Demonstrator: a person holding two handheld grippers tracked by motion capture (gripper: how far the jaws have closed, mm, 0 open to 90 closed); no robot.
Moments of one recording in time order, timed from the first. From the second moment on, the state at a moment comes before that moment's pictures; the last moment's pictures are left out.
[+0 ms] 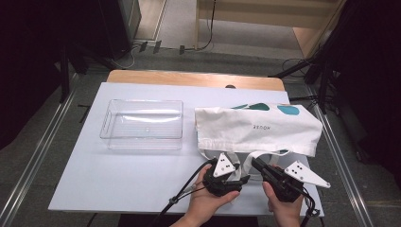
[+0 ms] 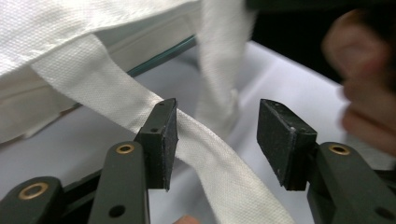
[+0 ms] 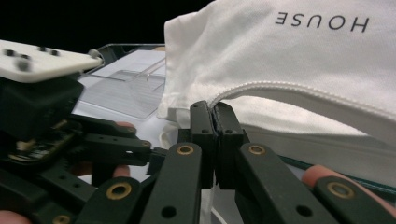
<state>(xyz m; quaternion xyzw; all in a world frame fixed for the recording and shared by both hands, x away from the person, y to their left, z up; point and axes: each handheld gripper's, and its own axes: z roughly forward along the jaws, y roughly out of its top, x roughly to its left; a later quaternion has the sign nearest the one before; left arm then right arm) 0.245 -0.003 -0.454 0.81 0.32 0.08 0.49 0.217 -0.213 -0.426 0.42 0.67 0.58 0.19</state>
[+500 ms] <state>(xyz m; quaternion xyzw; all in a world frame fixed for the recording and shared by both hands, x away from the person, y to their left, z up) 0.252 -0.006 -0.455 0.82 0.30 0.10 0.48 0.215 -0.218 -0.426 0.42 0.66 0.59 0.19</state>
